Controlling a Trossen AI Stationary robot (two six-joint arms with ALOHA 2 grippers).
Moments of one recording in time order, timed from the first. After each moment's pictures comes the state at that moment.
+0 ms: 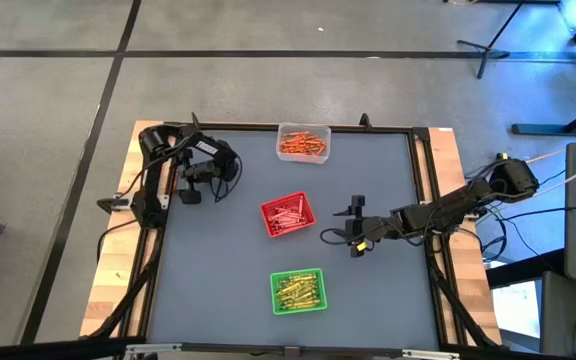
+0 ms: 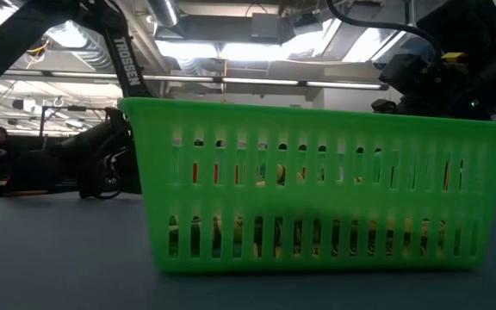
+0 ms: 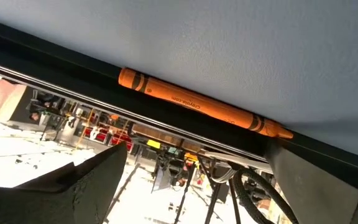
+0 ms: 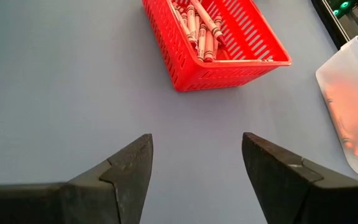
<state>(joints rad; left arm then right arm) 0.66 2.08 0.88 -1.34 -0.55 -0.02 0.28 1.35 0.38 0.30 0.43 -0.14</state>
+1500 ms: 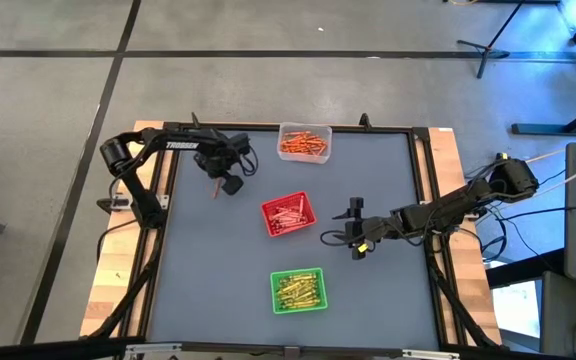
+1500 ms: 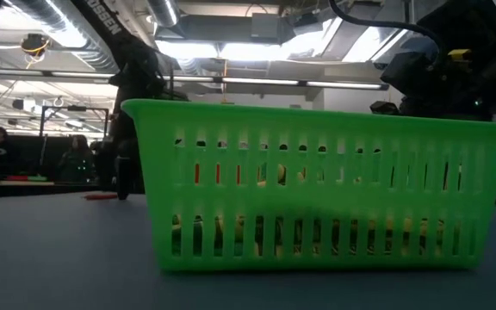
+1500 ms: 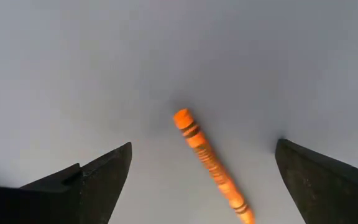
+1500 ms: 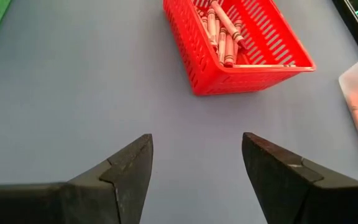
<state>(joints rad) 0.62 1.71 0.95 -0.91 -0.11 -0.28 0.28 1.35 0.38 0.30 0.37 -0.14</state>
